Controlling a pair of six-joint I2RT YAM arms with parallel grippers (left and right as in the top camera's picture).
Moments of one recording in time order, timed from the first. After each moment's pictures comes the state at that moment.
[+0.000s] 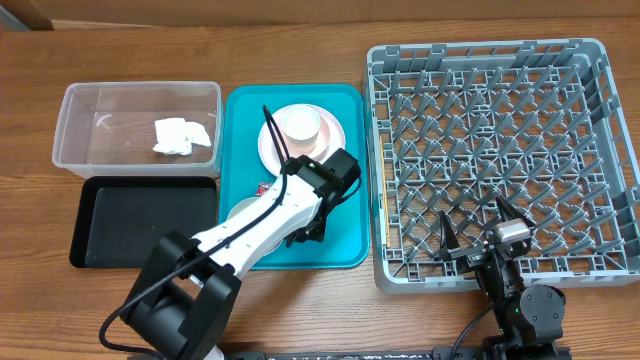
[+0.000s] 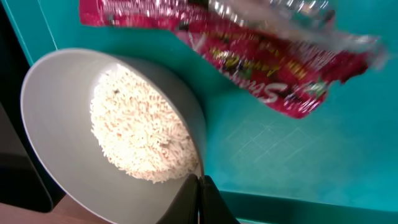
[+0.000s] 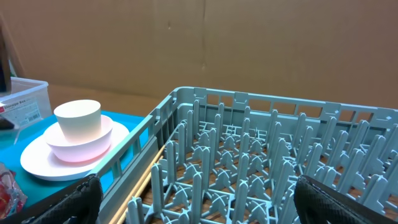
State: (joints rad) left arm -0.67 1.78 1.22 -1.13 -0.27 -0.57; right arm 0.12 0.01 0.02 -0.02 -0.13 -0.03
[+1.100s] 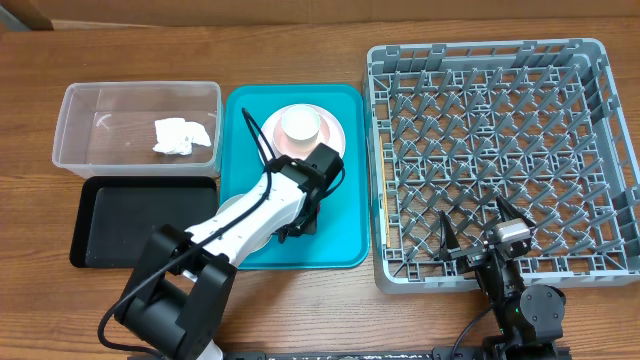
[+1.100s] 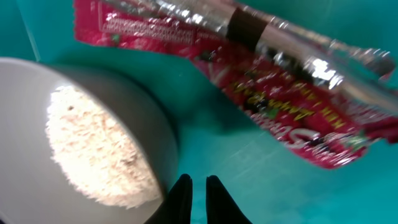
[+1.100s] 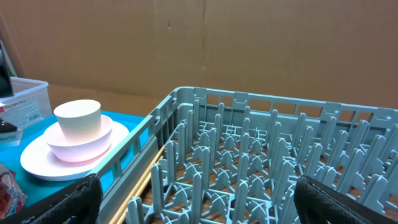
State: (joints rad) left arm -0.59 1.78 1.14 -0.98 -0.24 -0.57; right arm 0.12 0.01 0.02 -0.02 -0.13 -0.04
